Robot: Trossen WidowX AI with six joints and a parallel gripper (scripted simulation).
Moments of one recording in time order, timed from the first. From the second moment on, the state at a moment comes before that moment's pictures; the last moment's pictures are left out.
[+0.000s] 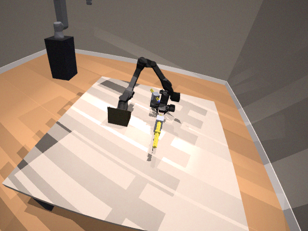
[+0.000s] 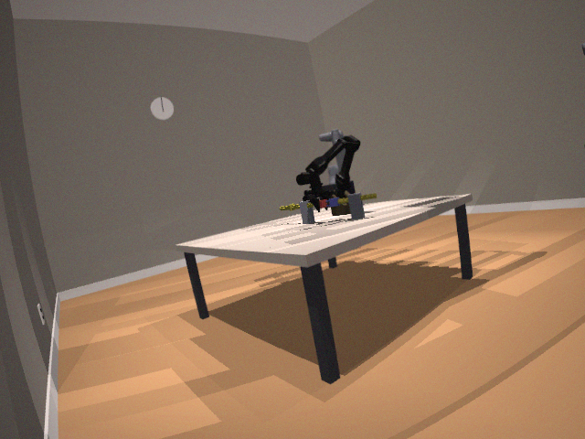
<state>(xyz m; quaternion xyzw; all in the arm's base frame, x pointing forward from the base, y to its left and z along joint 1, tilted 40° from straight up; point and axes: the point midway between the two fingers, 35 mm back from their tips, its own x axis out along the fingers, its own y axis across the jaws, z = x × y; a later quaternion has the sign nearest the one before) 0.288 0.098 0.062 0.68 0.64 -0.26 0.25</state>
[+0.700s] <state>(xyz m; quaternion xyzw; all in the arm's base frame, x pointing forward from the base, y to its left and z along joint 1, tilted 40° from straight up) 0.287 0.094 0.064 0.66 0.63 -0.30 0.28</state>
